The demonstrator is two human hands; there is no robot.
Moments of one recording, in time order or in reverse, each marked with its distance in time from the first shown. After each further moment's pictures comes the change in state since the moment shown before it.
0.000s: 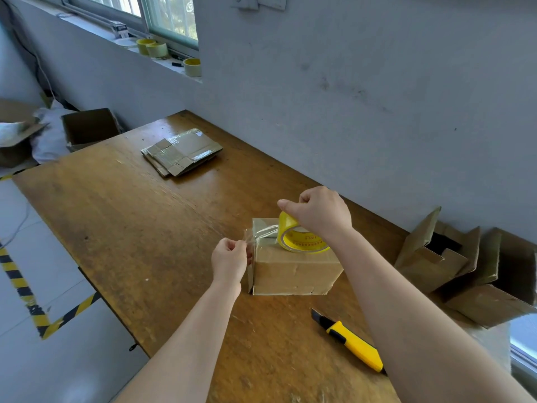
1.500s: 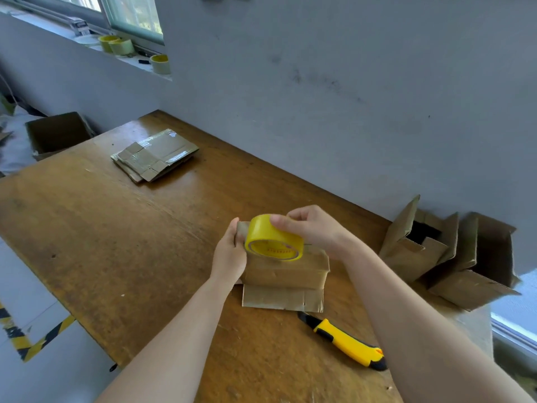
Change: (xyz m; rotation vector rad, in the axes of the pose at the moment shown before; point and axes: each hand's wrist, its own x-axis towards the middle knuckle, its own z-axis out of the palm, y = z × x) left_hand 0.021 -0.002 0.036 0.272 -0.280 0.315; right_hand -0.011 0.047 -0.007 0.539 -0.416 0.011
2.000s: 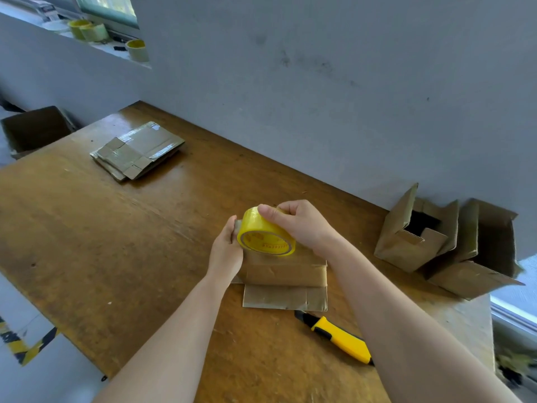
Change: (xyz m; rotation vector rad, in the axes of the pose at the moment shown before) left_hand 0.021 -0.010 0.014 -0.020 -0.073 -0.053; right_hand 0.020 0.012 0.010 -0.064 0.163 0.047
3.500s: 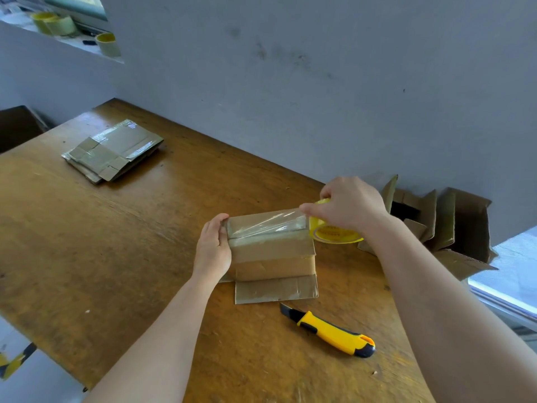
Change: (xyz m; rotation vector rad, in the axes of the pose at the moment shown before) left_hand 0.006 -0.006 0.008 0.404 0.088 0.253; right_hand -0.011 0.020 -0.094 -0.765 0.235 -0.015
